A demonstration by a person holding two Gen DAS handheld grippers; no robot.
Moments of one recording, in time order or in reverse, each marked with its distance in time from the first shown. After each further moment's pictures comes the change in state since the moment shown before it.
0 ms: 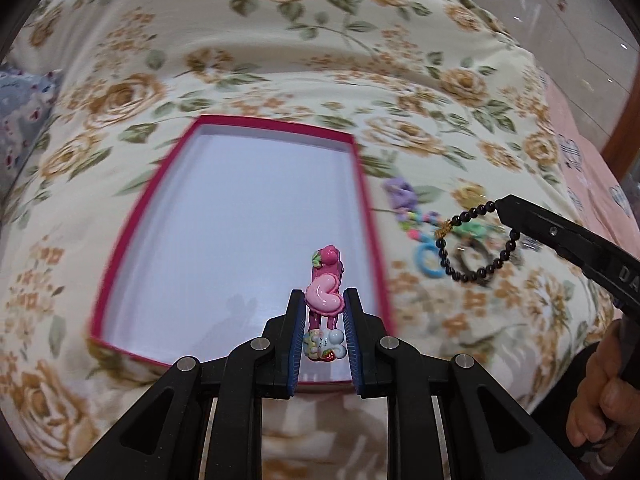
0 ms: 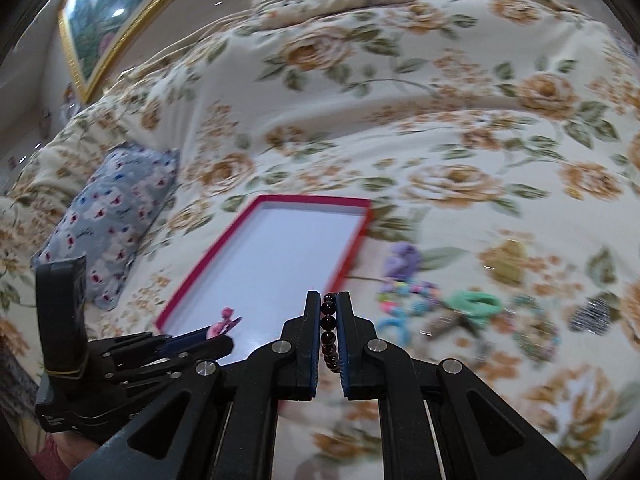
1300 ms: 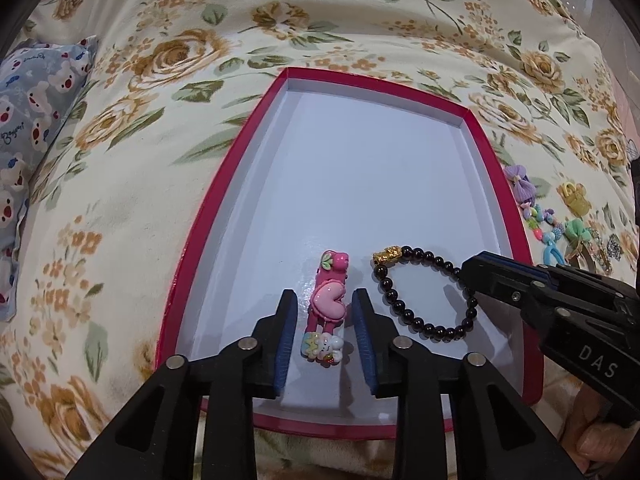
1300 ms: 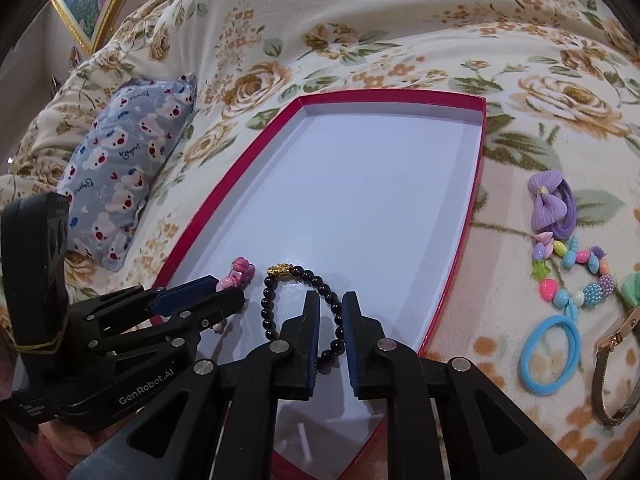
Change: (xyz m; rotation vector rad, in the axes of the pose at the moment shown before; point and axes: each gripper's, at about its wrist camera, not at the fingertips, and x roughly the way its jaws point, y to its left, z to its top) left arm 0.063 0.038 0.023 -0.056 0.106 0.177; right arm 0.116 0.017 -0.020 0.018 0.250 0.127
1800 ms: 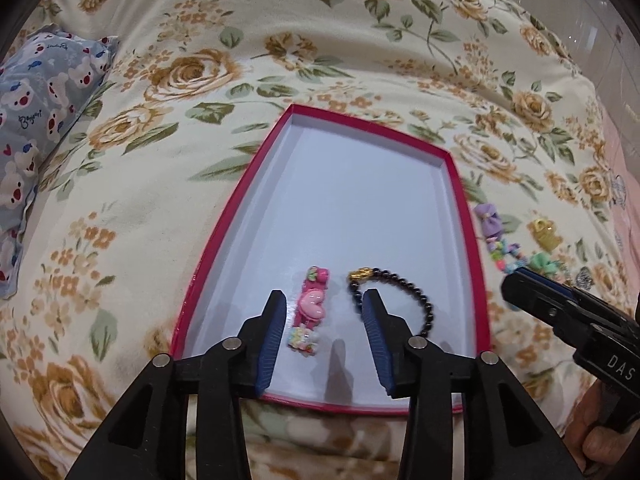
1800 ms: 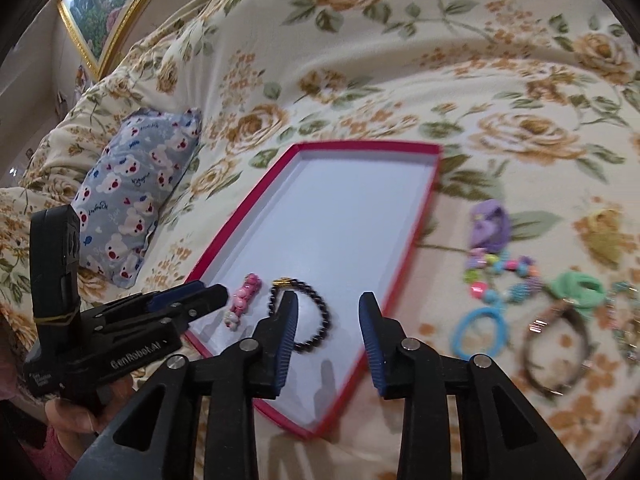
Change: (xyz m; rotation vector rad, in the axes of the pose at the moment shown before) left arm -0.047 0.005 -0.012 -0.076 -0.088 -0.063; right arm -0.069 -0.009 -0.008 0.016 -0.127 -0.047
